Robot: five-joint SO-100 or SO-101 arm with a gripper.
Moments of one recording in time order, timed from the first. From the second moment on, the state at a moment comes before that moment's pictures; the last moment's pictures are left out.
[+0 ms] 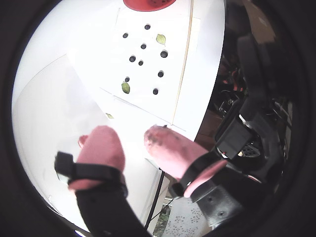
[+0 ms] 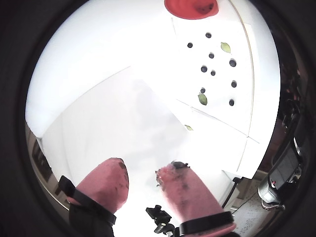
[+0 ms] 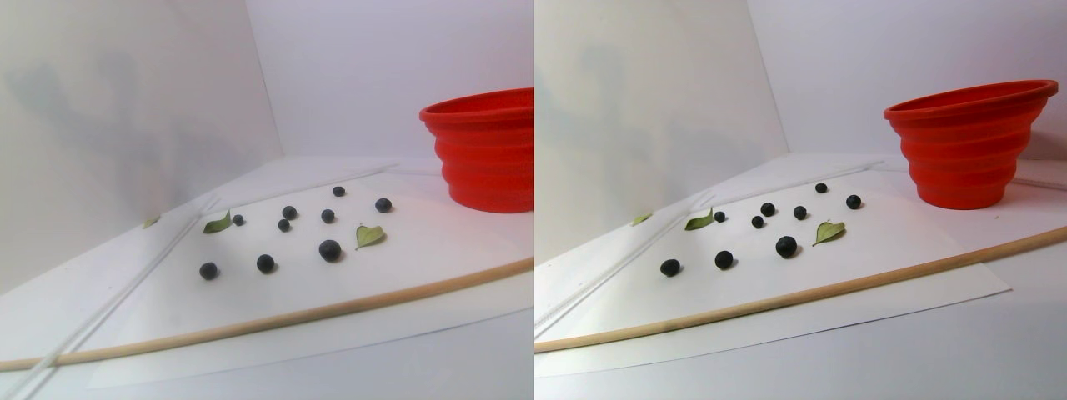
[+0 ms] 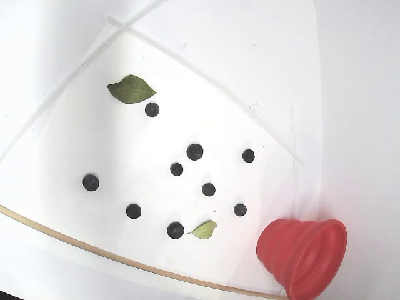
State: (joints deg) arm 17.6 191.6 105.1 100.4 -9.0
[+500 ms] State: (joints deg) arm 19.0 191.6 105.1 100.4 -9.0
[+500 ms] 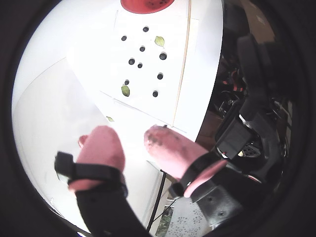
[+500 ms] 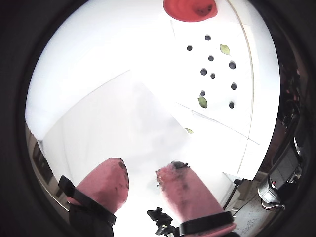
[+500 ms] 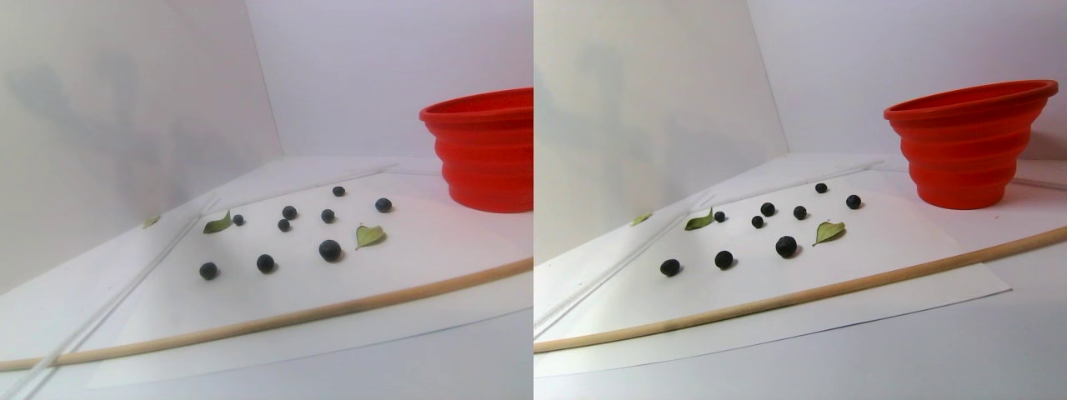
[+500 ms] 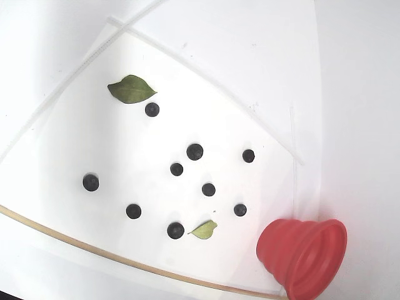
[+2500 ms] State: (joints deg) arm 7.3 188.1 107.4 94.6 -30.8
